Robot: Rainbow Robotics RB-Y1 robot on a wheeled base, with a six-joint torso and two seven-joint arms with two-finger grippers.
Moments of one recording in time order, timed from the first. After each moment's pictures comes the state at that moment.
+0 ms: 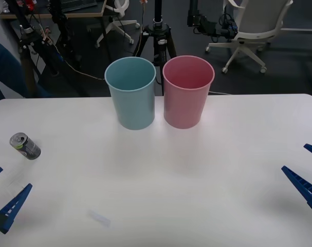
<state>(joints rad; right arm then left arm) 0.35 -0.40 -0.52 -1.66 0.96 -1.22 0.00 0.50 0.41 0.44 -1.59 -0.80 -1.05 -0.25</state>
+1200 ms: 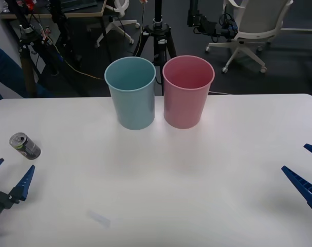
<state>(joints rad) 0.35 -0.40 -0.52 -1.66 0.96 -1.22 0.00 0.05 0.43 0.45 -0.87 -0.71 -1.05 -0.65</state>
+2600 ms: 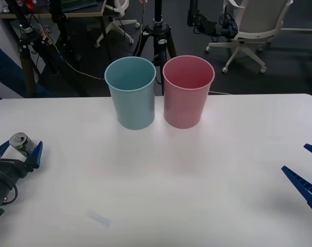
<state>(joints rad) 0.35 -0.40 -0.52 -1.66 0.96 -1.22 0.00 -0.17 0.46 0.33 -0.73 -0.62 -0.75 -0.70</state>
